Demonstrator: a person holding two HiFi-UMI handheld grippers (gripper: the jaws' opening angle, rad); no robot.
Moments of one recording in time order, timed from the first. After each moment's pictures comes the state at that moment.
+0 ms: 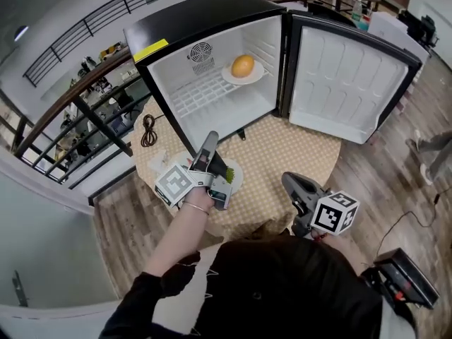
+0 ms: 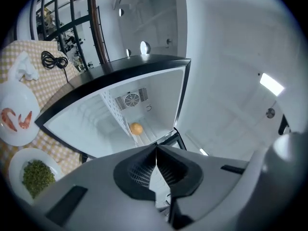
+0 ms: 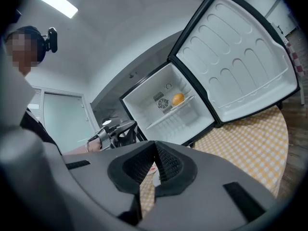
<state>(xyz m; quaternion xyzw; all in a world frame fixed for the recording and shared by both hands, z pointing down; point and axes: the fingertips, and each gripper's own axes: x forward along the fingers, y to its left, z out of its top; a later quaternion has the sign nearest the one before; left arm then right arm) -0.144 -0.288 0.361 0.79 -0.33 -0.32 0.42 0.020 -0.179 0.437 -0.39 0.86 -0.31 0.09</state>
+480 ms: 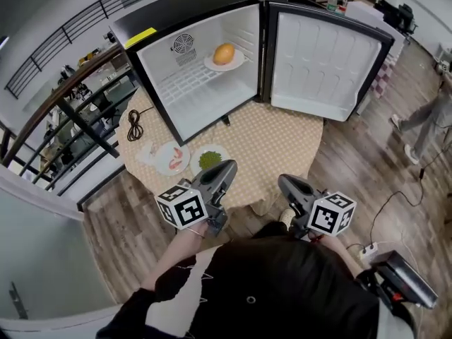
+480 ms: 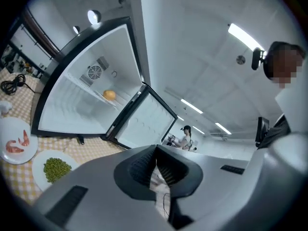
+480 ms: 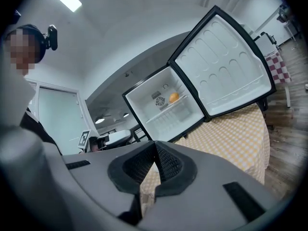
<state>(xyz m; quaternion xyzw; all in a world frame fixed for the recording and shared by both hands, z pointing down) -0.090 -0.153 0.408 0.93 -0.23 -0.07 0.28 0.021 -0.099 0.447 -0.44 0.84 -0.30 0.08</state>
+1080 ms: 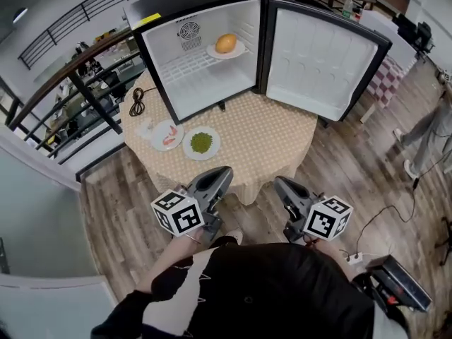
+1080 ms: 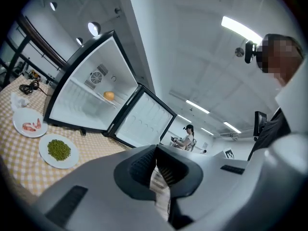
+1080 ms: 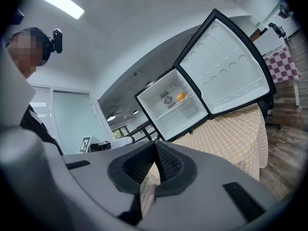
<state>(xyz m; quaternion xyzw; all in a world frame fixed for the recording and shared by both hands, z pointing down) -0.058 -0.069 0.410 0.92 -0.29 -0.07 0.27 0.059 -0.036 0.431 -0.38 0.87 -0.31 0.07</state>
